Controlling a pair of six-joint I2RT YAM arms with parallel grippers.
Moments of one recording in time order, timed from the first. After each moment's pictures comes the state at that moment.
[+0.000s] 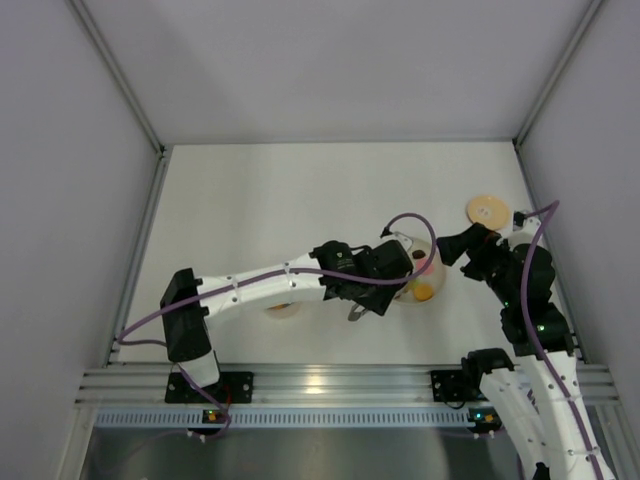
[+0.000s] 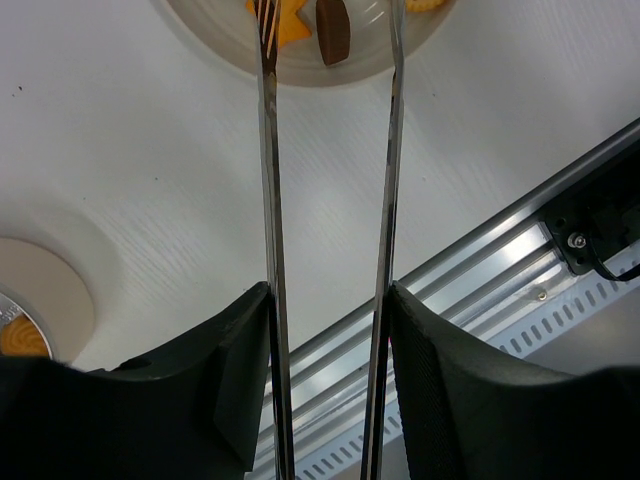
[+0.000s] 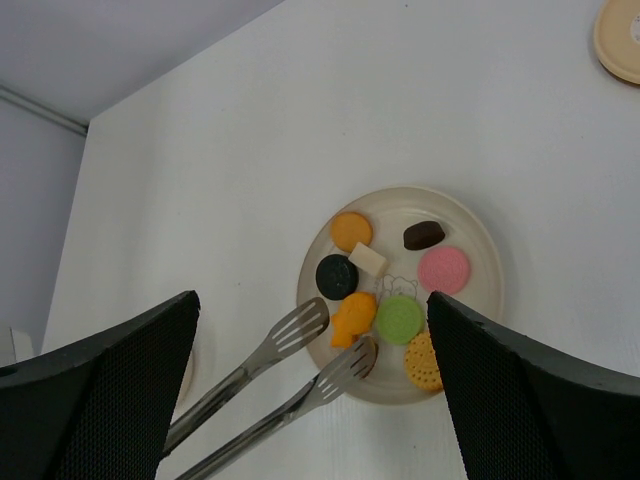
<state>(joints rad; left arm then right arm) -1.23 1.74 1.61 -0.91 -0.22 -0.59 0.11 0.49 0.68 -0.50 -0.11 0.58</state>
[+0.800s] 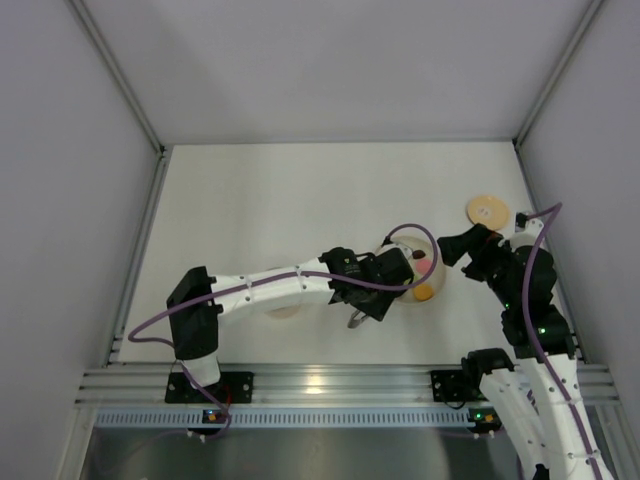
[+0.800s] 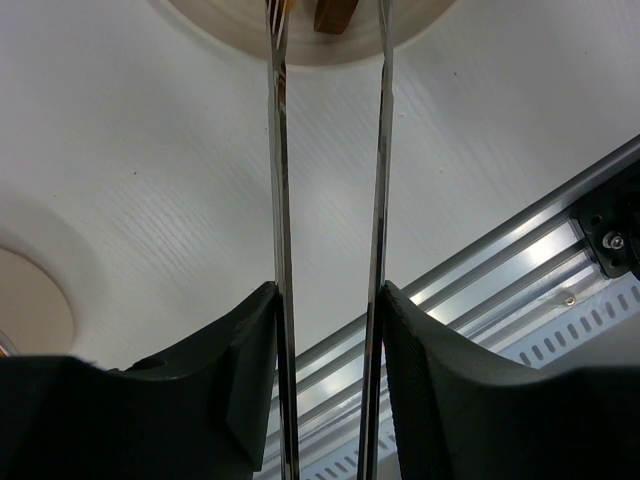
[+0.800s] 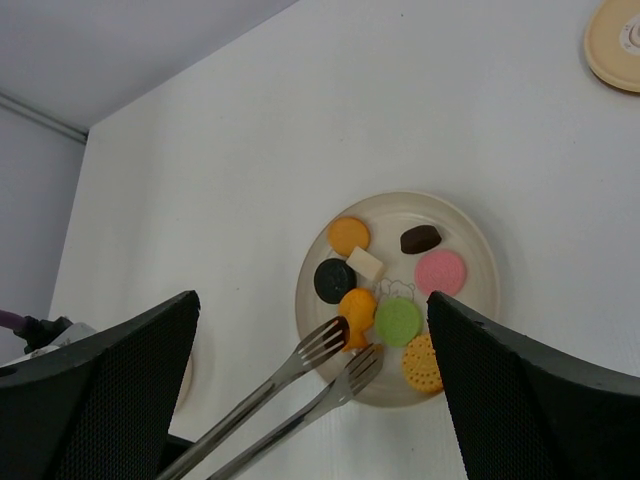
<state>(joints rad) -1.23 1.78 1.54 -0.86 -0.19 -0.58 0.11 0.48 0.68 -0.50 -0.09 0.58</state>
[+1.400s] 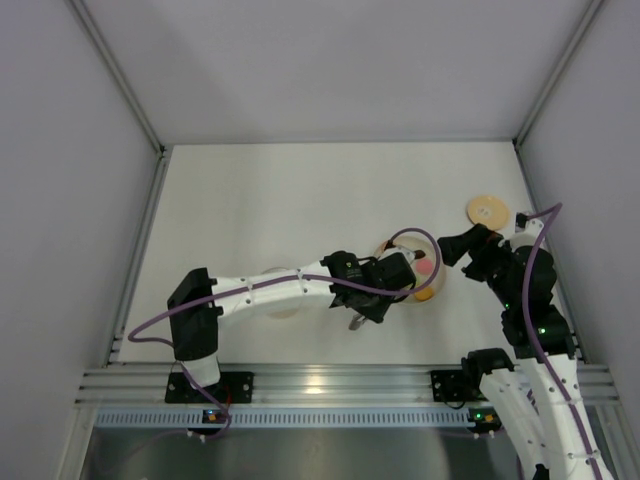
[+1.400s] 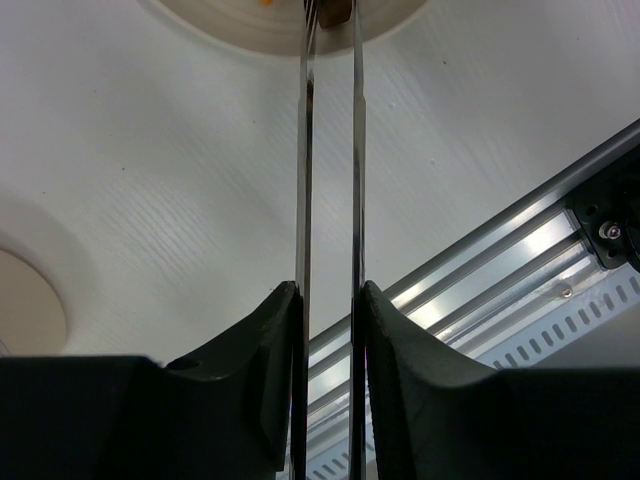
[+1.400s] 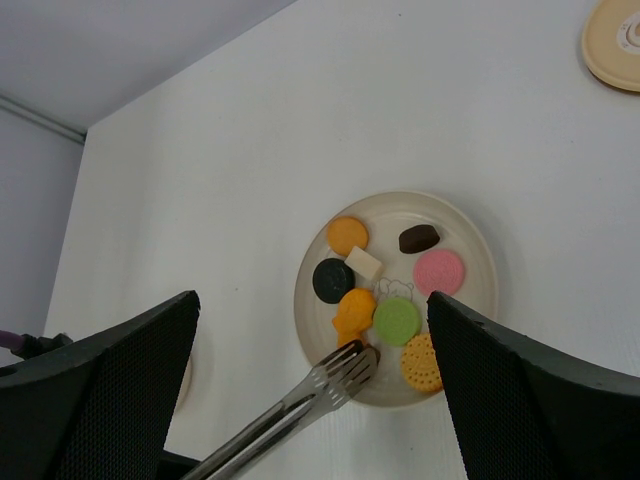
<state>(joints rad) -1.26 1.78 1.53 -0.86 -0.20 -0.59 0.11 0.48 0.68 -0.50 -0.09 0.58</state>
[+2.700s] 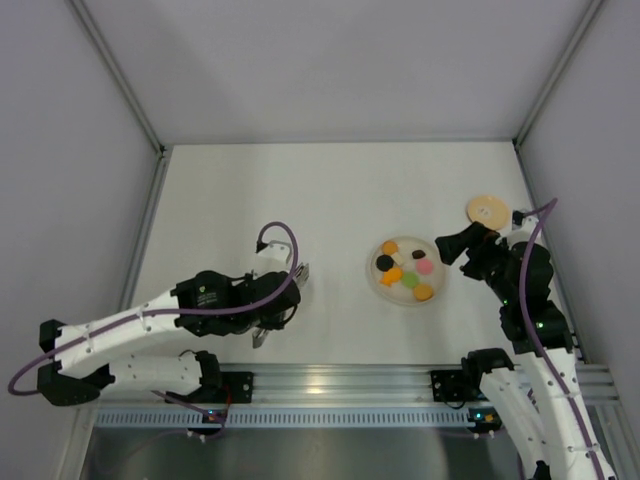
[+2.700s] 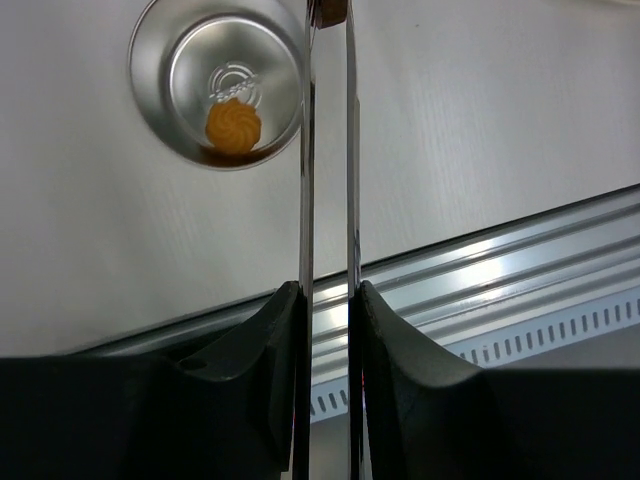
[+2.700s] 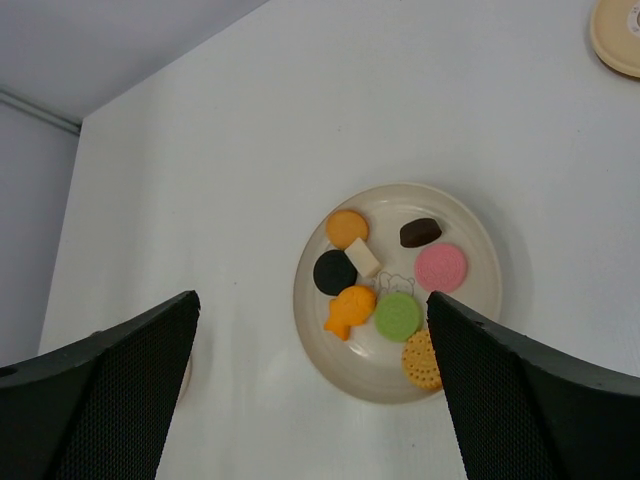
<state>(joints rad) -1.26 1.07 1.19 -1.19 -0.46 -0.87 0.11 0.51 0.68 -0.50 -0.10 0.58</state>
